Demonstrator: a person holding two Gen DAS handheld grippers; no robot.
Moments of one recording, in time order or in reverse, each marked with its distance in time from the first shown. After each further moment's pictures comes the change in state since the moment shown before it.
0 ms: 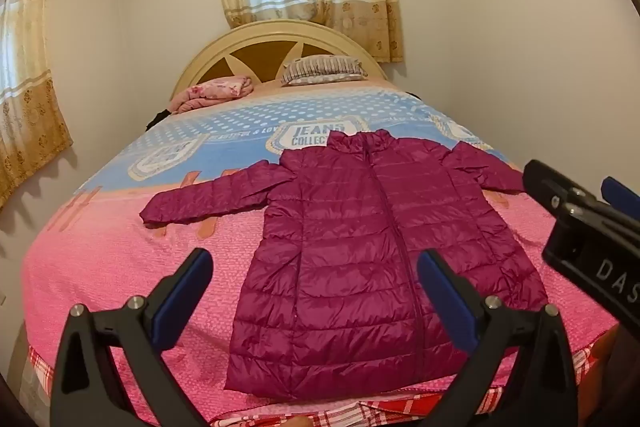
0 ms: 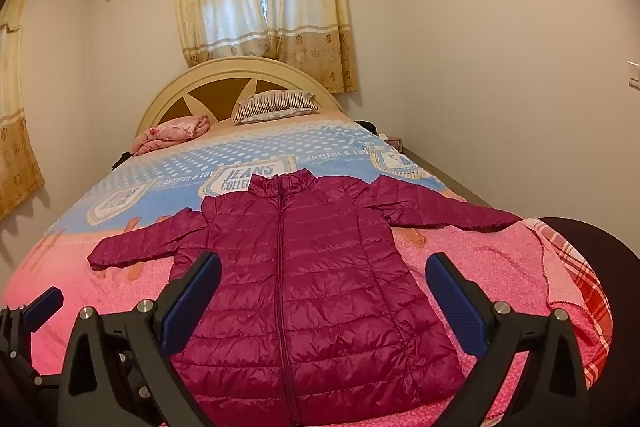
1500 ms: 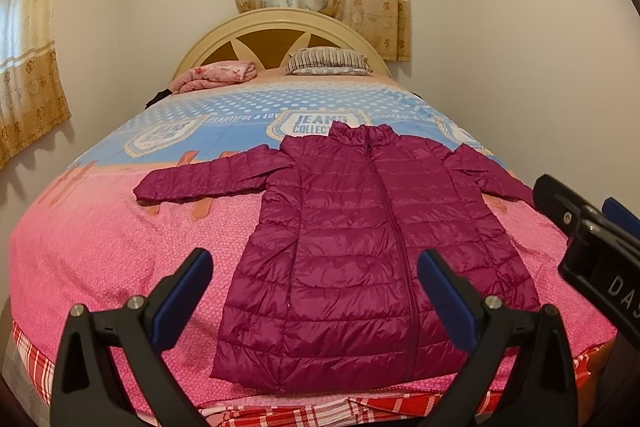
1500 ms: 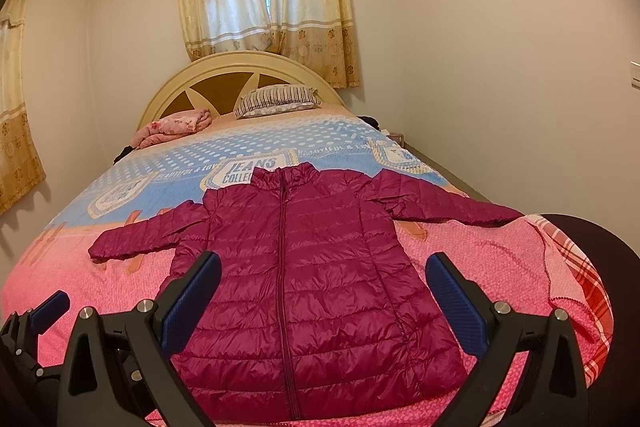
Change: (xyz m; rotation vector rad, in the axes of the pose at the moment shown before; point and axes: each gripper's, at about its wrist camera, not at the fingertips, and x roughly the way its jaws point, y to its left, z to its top) left arm 0.009 0.008 -0.005 -0.078 0.040 -0.033; right arm 0.000 0.001 -0.006 -0.005 0.015 0.010
